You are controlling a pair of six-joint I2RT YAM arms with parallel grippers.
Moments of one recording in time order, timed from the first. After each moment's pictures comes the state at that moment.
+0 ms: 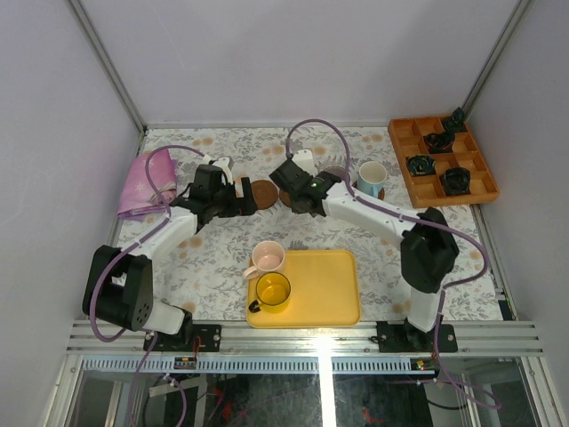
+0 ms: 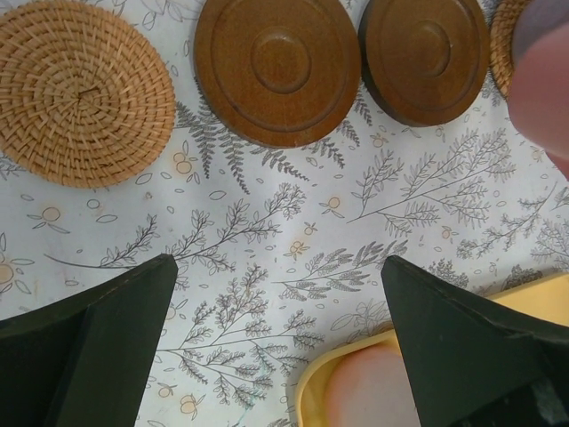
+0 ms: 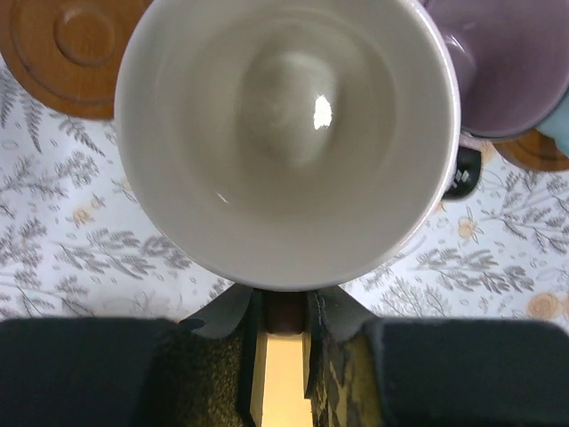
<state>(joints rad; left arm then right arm) -0.27 1.43 0.87 -0.19 0.17 -0.35 0.86 1.83 1.53 -0.73 0.51 0.55</state>
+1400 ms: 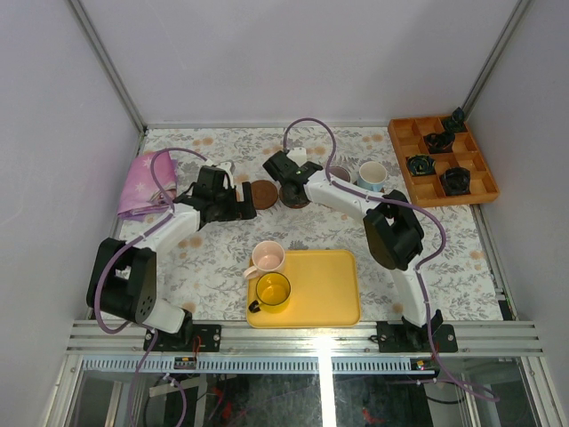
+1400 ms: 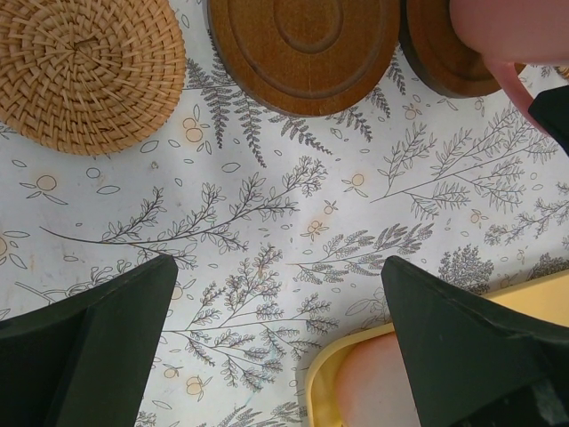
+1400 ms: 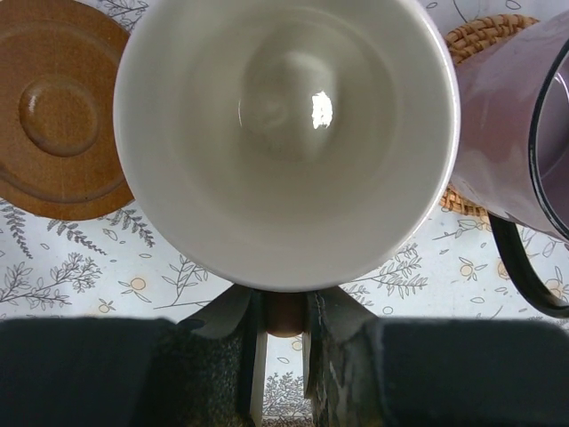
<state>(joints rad) -0.27 1.47 0.89 -0.27 0.15 -0.35 0.78 2.15 1.77 -0.72 0.45 0.62</state>
